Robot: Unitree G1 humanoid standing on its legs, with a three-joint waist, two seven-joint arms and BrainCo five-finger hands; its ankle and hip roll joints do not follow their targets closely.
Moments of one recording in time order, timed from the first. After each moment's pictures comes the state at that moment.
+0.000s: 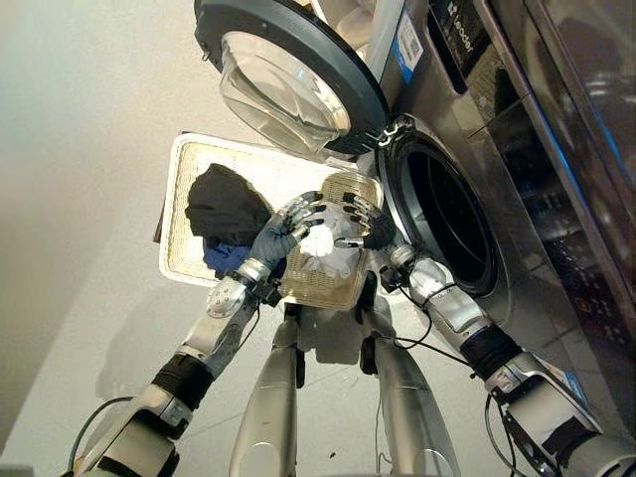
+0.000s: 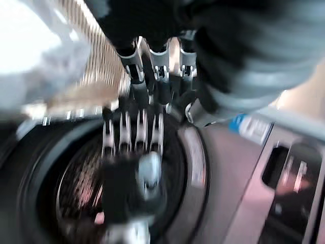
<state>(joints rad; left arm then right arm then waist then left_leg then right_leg) -0.47 0.46 -0.48 0.30 -0.69 -0.34 -0.30 -0.62 -0.37 0.49 0.39 0.30 -0.11 0.04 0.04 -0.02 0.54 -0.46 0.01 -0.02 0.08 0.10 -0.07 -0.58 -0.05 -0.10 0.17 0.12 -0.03</state>
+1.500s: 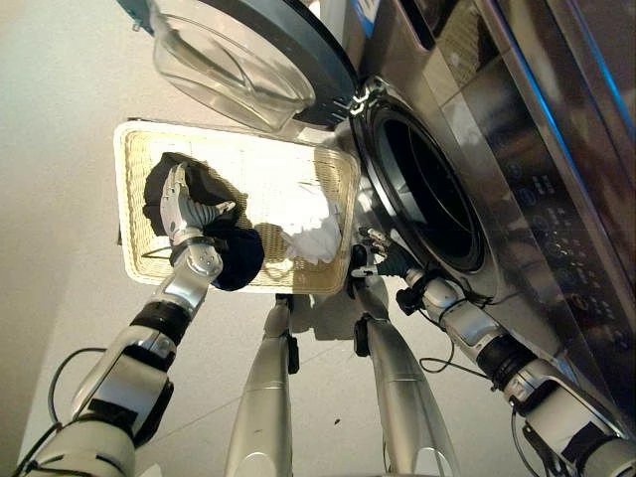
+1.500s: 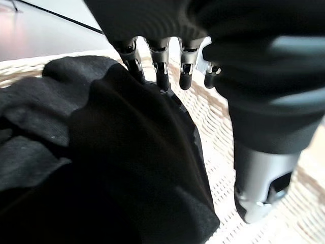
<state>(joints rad) -0.81 0.57 -0.39 0.86 -0.01 0.09 0.69 -0.58 -0.46 0.58 0.50 0.31 -0.07 0.02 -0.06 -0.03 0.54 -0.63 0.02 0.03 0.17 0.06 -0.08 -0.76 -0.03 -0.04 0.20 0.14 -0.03</state>
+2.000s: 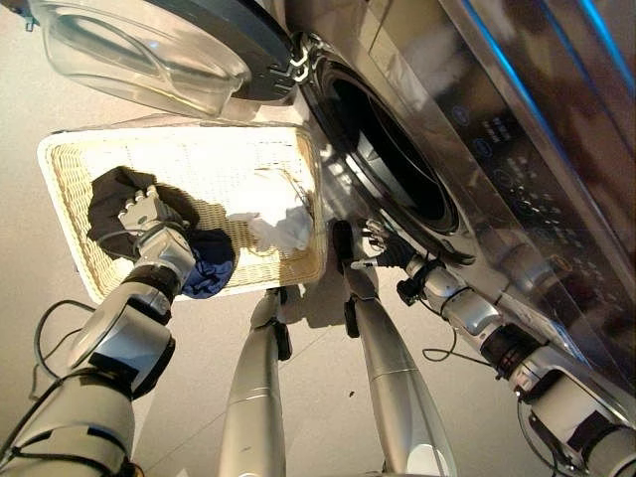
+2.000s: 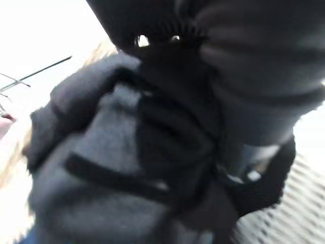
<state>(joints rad) -1.04 0.64 -0.63 1.15 0.17 0.52 0.36 -0.63 -0.51 0.61 0.44 0.35 -0.05 0.02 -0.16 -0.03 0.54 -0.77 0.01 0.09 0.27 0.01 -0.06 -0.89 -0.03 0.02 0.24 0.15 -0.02</state>
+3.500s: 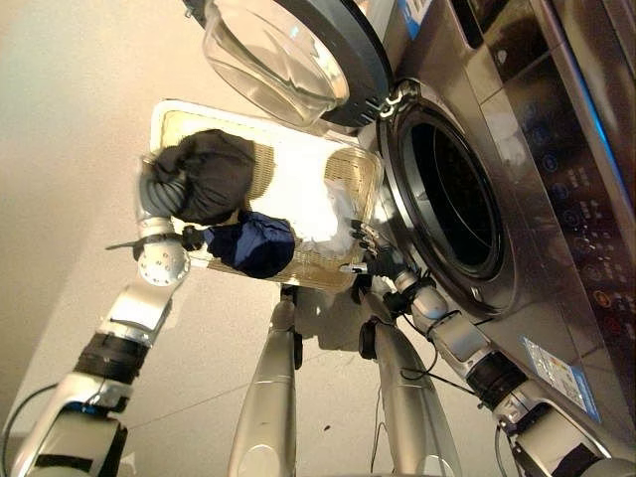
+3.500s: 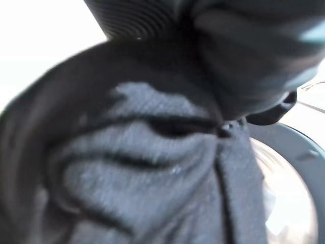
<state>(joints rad) -0.44 0.66 -0.16 0.11 -0.20 -0.03 0.45 -0.48 -0.36 0.48 0.32 0.23 -0.11 -0.07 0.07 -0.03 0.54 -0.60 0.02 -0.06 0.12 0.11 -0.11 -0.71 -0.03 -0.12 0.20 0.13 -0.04</state>
